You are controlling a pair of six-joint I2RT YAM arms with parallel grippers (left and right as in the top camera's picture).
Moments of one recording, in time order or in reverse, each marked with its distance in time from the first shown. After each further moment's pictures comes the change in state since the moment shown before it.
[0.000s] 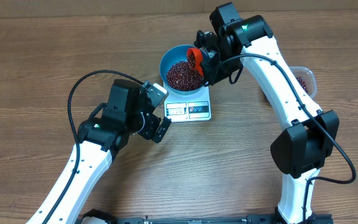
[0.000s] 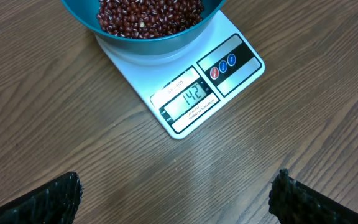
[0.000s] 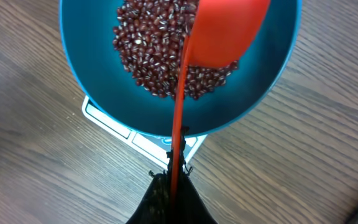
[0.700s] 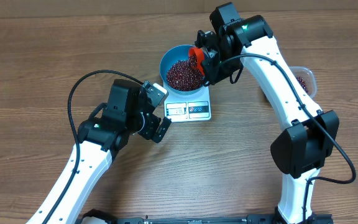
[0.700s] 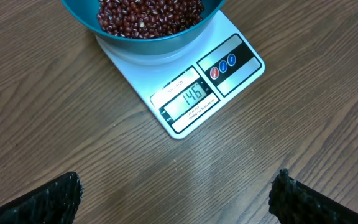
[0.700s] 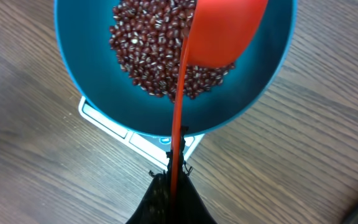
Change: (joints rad) left arm 0.000 0.000 0.000 0.000 0.000 0.000; right arm 0.000 0.000 0.000 -0.001 0.003 0.000
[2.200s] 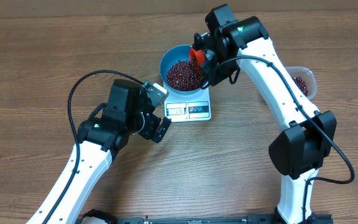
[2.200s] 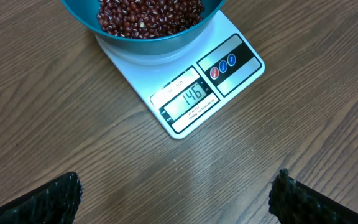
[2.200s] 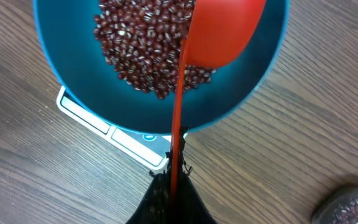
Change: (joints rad) left arm 0.000 0.000 0.000 0.000 0.000 0.000; right arm 0.030 0.000 0.000 -0.002 0.097 -0.042
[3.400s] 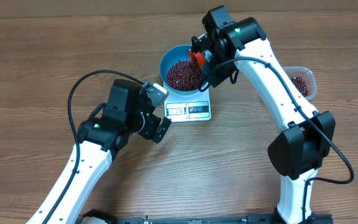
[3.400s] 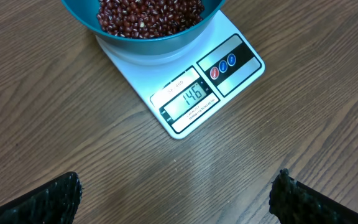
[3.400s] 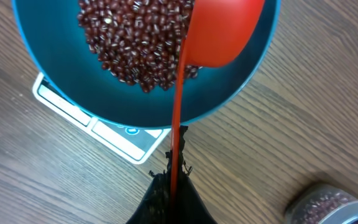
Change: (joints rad) left arm 0.000 0.000 0.000 0.000 0.000 0.000; right arm 0.010 0.000 0.000 -0.006 0.074 -0.063
